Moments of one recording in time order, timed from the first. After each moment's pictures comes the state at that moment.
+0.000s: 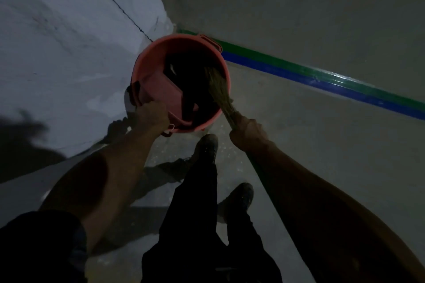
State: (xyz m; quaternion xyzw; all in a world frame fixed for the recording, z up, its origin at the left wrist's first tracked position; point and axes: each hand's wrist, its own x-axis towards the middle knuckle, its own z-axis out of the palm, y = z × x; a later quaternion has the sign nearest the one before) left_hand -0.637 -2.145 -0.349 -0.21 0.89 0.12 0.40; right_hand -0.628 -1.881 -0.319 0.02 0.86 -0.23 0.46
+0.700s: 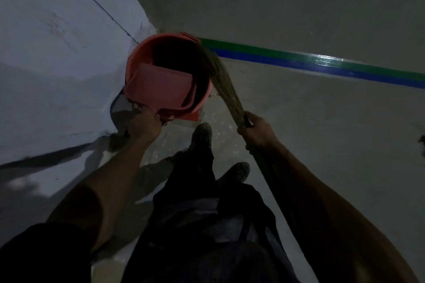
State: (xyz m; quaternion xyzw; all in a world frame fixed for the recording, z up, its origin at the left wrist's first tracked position) left_hand -0.552 -2.131 -0.265 -0.20 0.91 0.15 0.32; right_hand -0.526 -1.825 -0.226 0.23 0.78 -0.42 0.40
